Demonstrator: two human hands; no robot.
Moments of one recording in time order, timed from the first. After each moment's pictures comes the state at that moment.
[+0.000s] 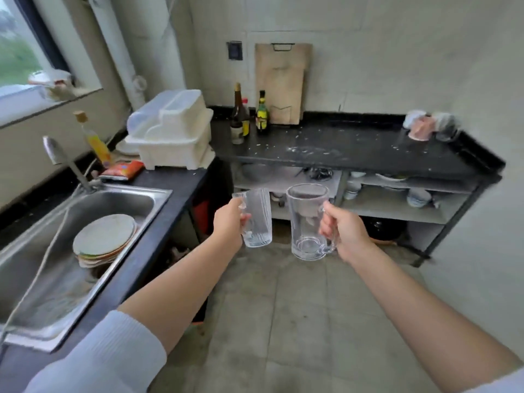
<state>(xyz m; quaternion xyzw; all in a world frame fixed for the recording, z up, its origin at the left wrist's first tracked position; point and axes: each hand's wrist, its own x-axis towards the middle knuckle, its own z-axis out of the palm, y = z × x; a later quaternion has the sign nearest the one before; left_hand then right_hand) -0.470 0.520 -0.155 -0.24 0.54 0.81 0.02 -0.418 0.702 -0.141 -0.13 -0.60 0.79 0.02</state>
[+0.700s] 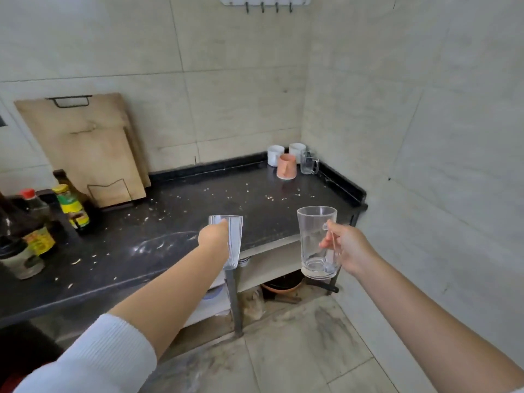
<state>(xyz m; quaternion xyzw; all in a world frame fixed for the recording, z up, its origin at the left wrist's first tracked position) -0.835 0.919 -0.148 -0.10 0.73 0.64 0.23 -0.663 1.069 -0.124 -0.41 -0.55 0.70 0.18</state>
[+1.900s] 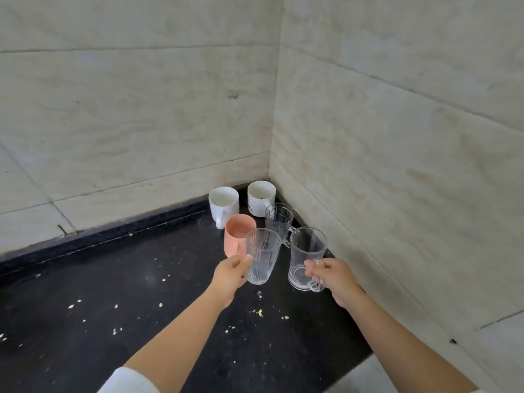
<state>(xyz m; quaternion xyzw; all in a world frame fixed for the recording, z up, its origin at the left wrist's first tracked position) -1.128 1.373 -0.247 0.08 0.70 0.60 0.39 -0.982 1.524 -0.235 -0.43 -0.65 0.61 0.13</state>
